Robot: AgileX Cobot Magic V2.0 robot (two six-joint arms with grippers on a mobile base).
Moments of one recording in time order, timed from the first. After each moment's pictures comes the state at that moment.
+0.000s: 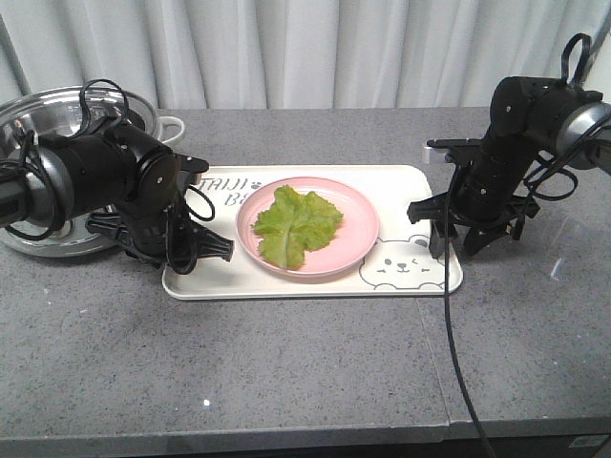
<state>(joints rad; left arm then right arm) -0.41 1.94 -1.48 0.26 0.94 -0.40 0.10 2.15 -1.83 0.13 1.23 -0.10</state>
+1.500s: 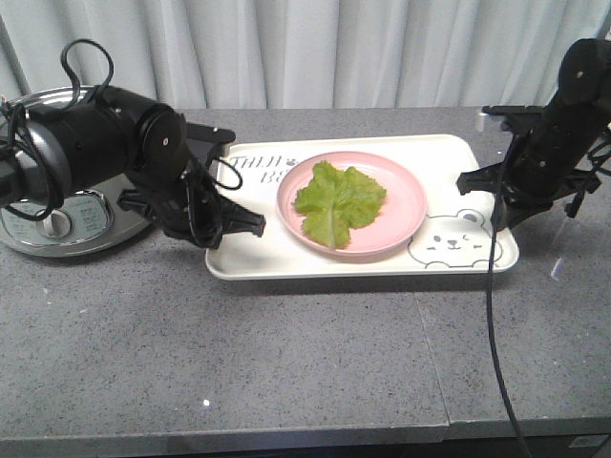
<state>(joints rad) -0.46 1.91 -1.60 0.06 0.96 -0.23 0.00 2.04 -1.82 0.12 1.25 -0.14</state>
